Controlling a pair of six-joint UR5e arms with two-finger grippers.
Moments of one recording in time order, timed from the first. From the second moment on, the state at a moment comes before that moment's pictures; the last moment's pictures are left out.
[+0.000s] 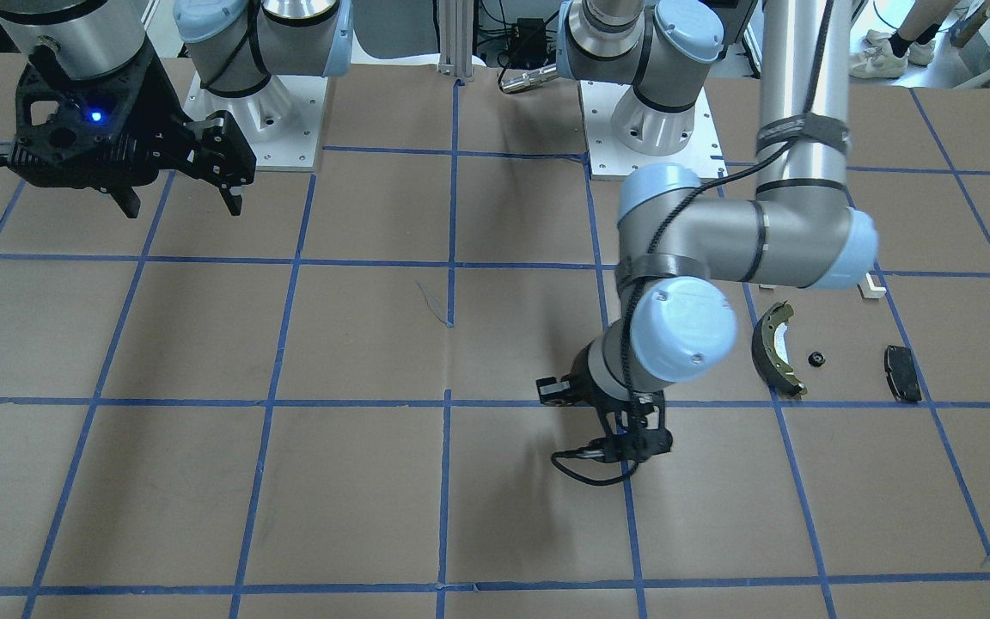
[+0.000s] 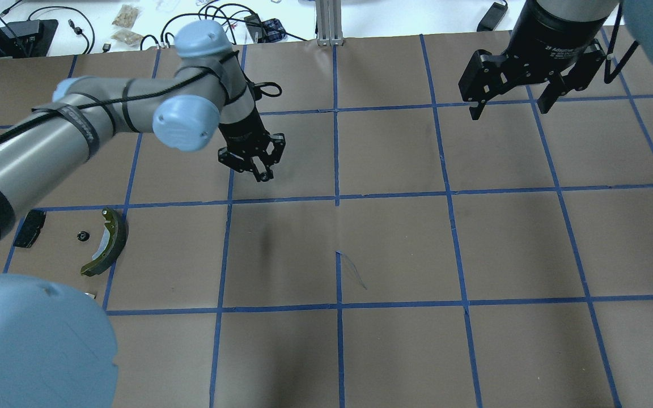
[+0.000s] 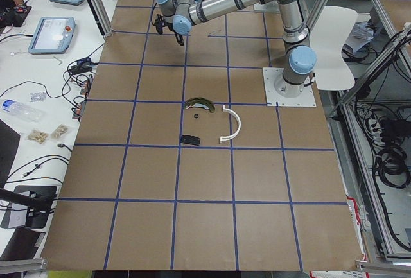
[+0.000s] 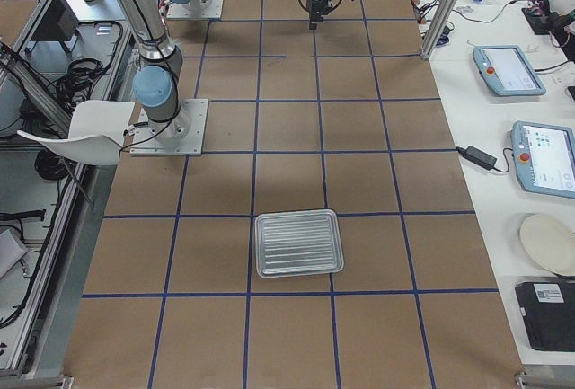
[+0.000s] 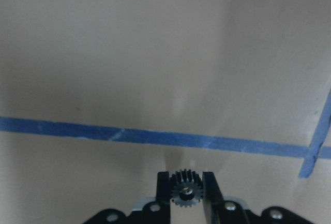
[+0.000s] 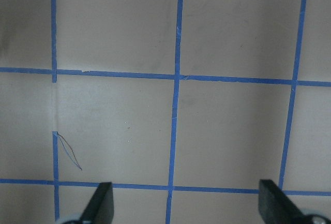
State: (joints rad) left arm -1.62 -2.04 -1.51 -1.35 1.44 -0.22; right arm 1.57 -1.56 1.49 -1.51 -1.57 -0.06
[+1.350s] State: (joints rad) left arm -1.01 -2.07 -1.41 -1.62 1.70 0.44; right arm 1.57 -1.56 1.48 -1.51 -1.57 -0.06
